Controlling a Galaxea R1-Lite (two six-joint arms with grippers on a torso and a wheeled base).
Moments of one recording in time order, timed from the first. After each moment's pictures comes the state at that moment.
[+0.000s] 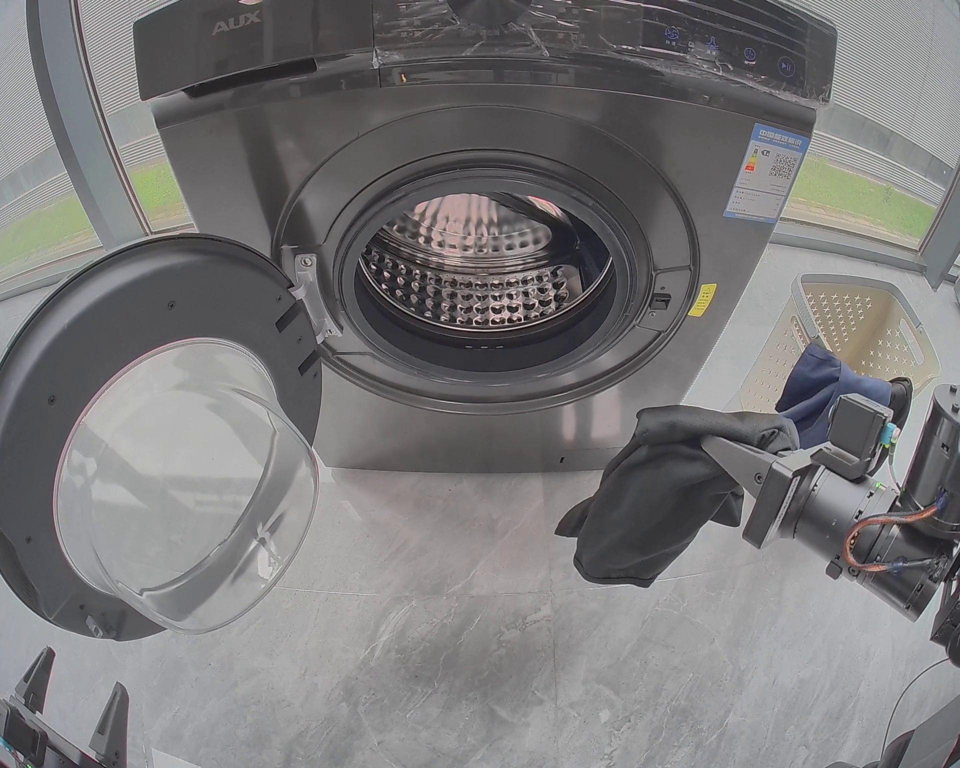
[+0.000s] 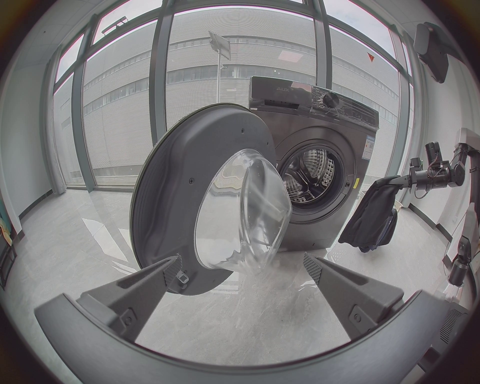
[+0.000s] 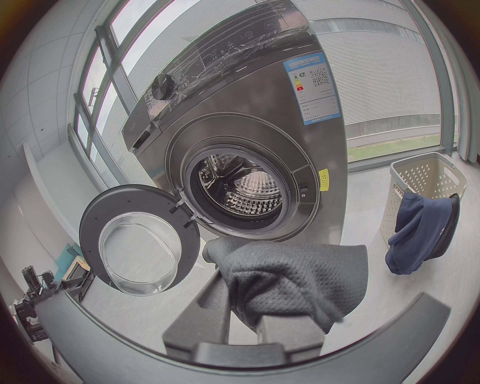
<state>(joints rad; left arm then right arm) -0.01 0.02 -0.02 0.01 0.01 -0.05 0.69 1.40 -0.47 -0.87 -0.21 0.26</state>
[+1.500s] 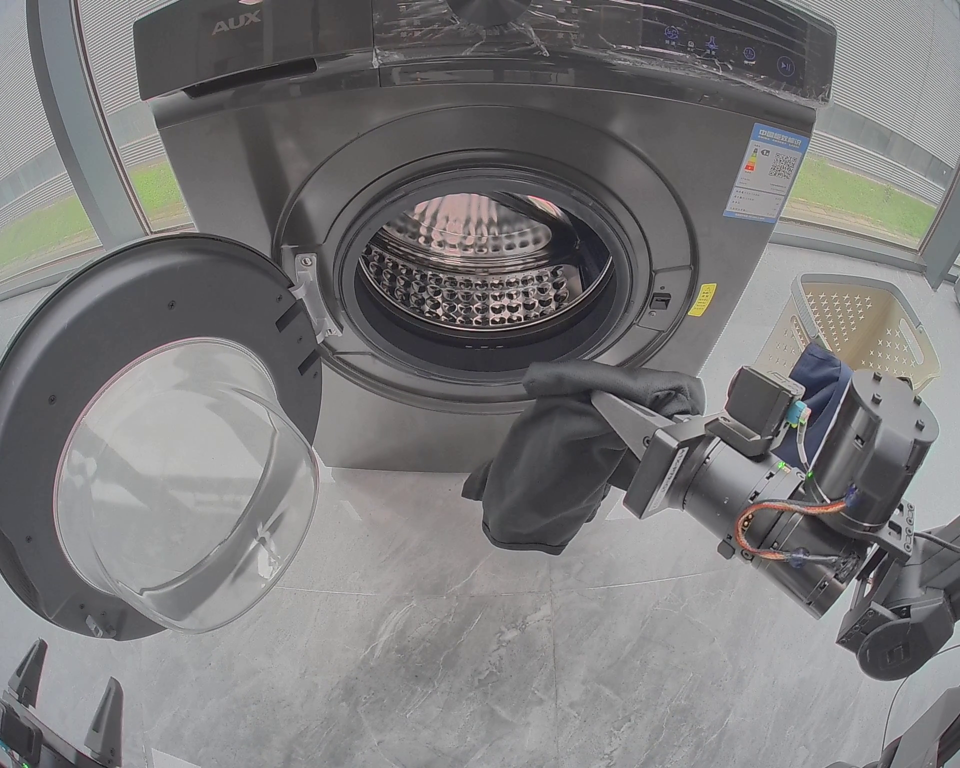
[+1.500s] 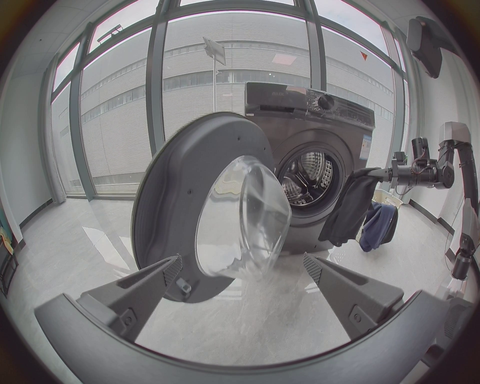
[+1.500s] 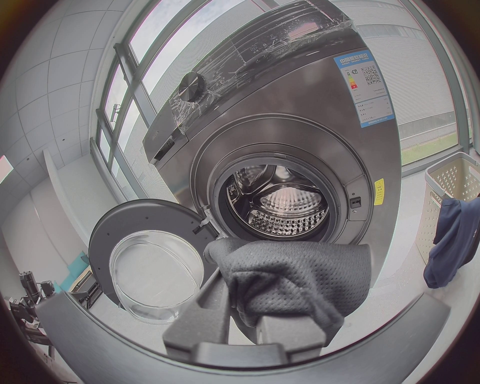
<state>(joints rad) 0.00 0.02 -0.02 -0.02 0.00 -0.01 0.80 1.68 -0.60 -1.18 -0.22 0.23</state>
